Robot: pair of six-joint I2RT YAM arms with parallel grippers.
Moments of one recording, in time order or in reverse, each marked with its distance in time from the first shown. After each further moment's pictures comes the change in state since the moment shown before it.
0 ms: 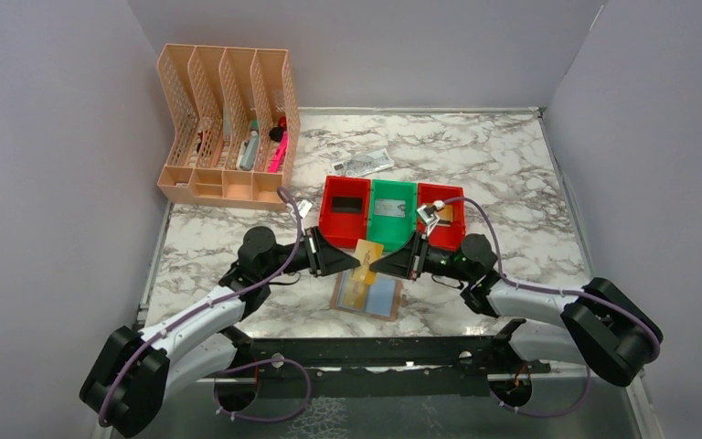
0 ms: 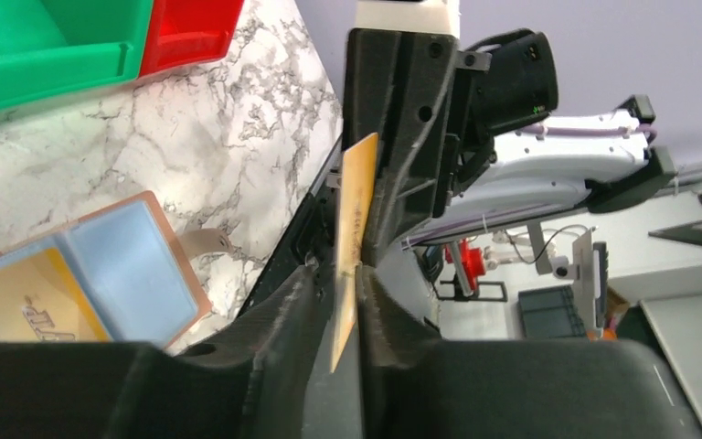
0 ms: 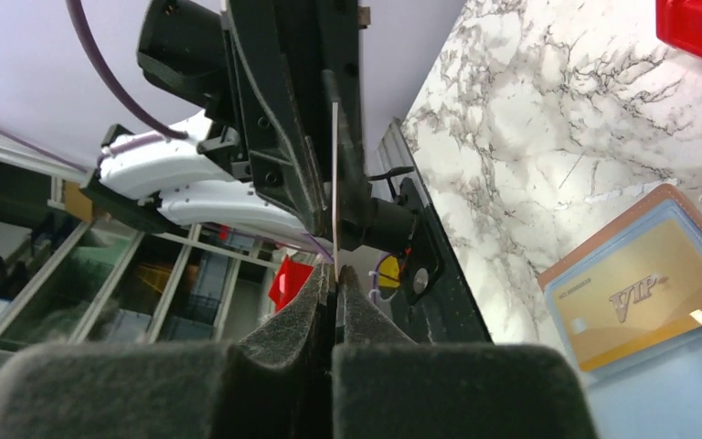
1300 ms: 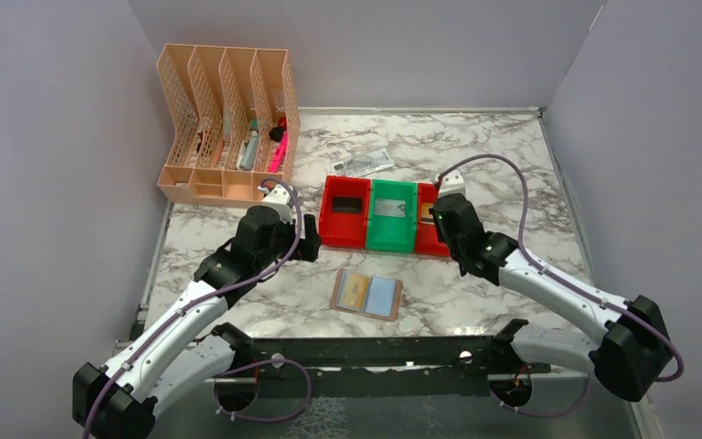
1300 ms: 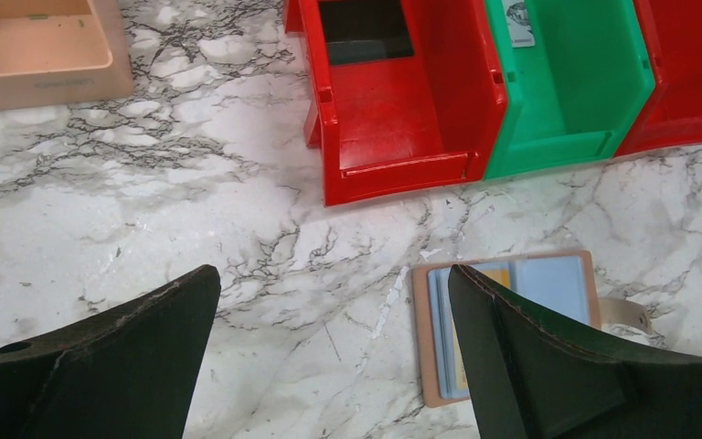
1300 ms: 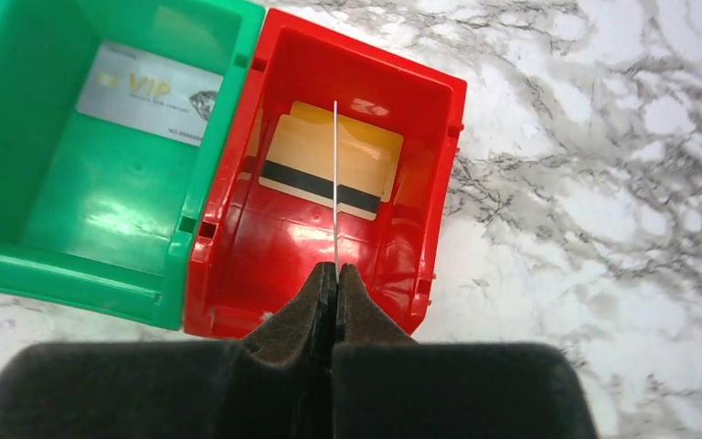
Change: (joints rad) left arm 0.003 -0.143 0.328 -0.952 -0.779 0.743; right arm -0.005 -0.143 0.457 -1.289 1.214 -1.003
